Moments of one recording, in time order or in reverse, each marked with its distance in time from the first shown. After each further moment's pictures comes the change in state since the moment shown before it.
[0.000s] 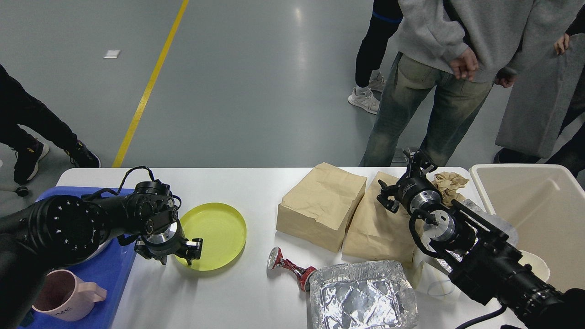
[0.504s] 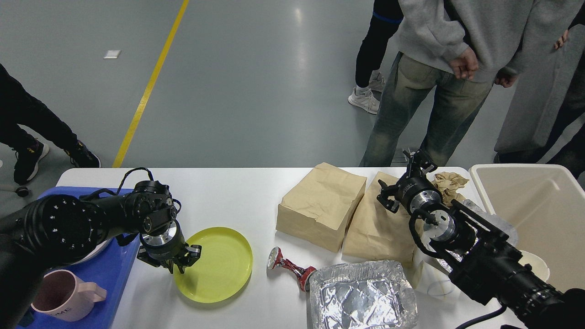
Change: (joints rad) left arm 0.004 0.010 -0.019 0.001 -0.003 -0.078 0.000; right arm 0.000 0.000 0.000 0.000 0.000 0.000 0.000
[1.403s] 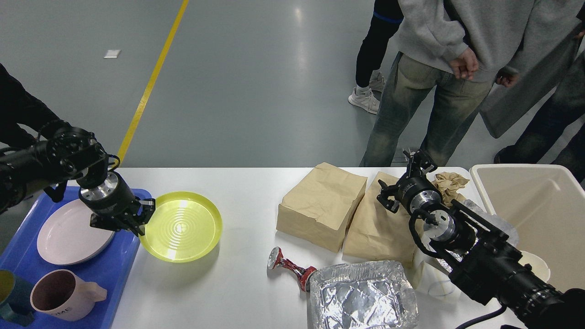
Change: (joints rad) left arm -0.175 0.307 -0.195 0.001 -0.020 -0.198 0.047; right arm 0.000 0.000 -0.001 0.000 0.000 0.000 0.000
